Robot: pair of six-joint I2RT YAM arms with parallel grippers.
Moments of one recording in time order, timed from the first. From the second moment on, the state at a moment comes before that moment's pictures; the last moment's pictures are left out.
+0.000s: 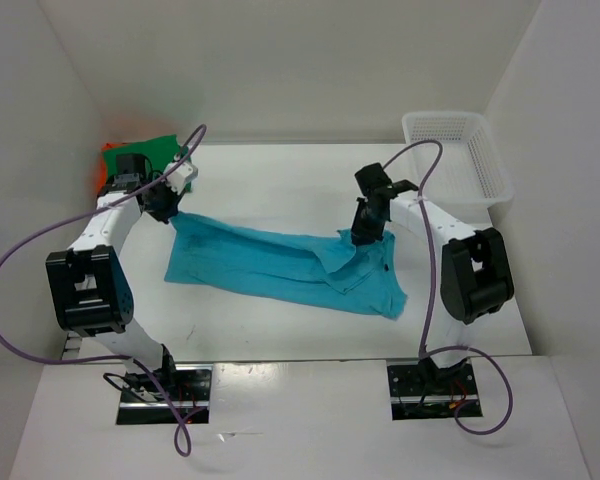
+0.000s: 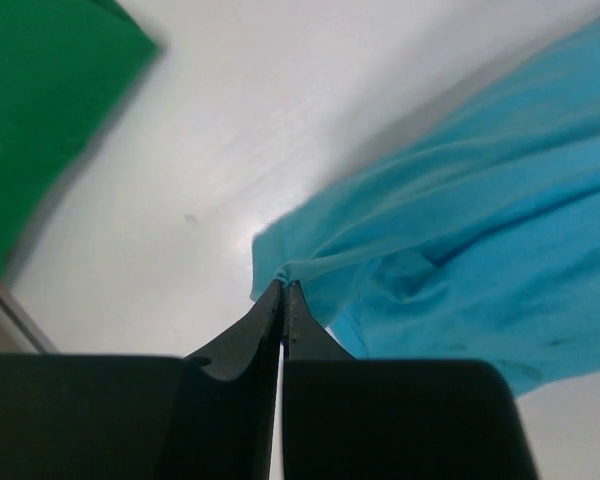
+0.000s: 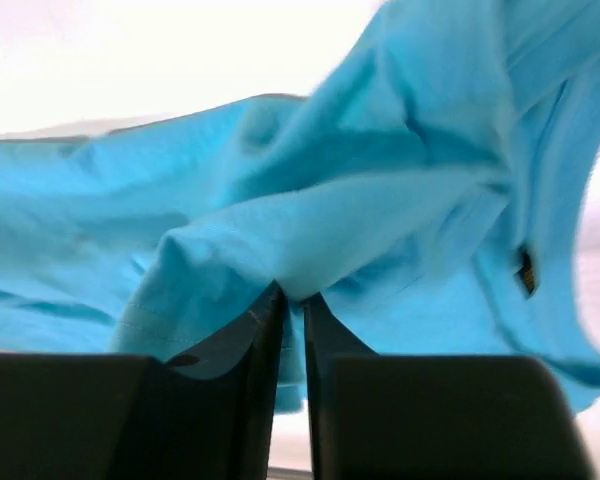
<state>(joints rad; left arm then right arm) 0.18 1.65 1.24 -0.55 0.38 0.74 0.37 1.74 1.28 -0.75 0.01 0.68</state>
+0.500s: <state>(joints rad) 0.14 1.65 1.21 -0.57 0.38 0.73 0.31 1.65 1.03 -0.73 -0.07 0.66</state>
